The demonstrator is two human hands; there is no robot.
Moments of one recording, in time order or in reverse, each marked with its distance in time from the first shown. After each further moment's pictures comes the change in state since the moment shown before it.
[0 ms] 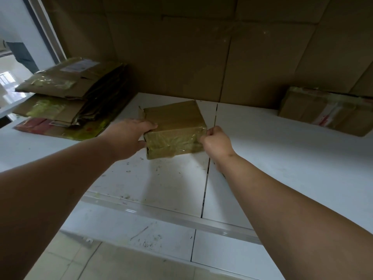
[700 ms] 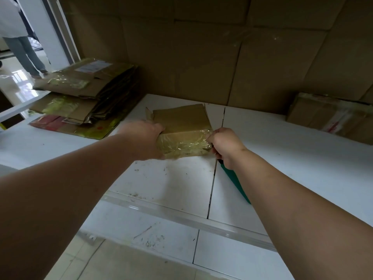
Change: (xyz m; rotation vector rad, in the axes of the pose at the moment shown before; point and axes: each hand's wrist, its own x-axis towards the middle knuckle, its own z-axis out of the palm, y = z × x) left_hand -0.002 0.023 -0.014 0.175 -0.104 -0.073; right_hand 0.002 -0.017 -0.004 0.032 -0.102 0.148
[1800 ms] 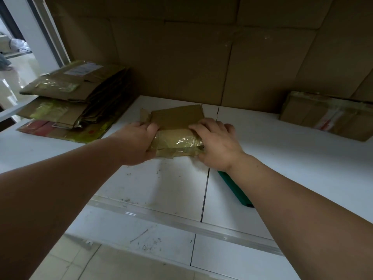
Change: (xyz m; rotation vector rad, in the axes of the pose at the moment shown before) left_hand 0.006 -0.003 0.008 0.031 0.050 0.157; right_hand -0.005 0.012 -0.019 -0.986 0.070 -0.809
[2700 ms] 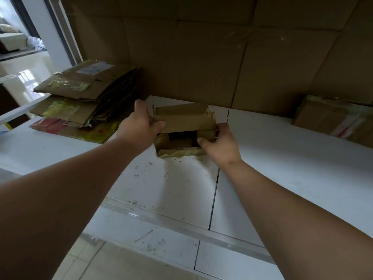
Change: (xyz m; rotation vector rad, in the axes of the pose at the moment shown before) left_hand 0.010 -0.002 -0.002 -0.686 0.392 -0.502; right_hand 0.028 -0.005 0.035 0.700 0.121 0.531
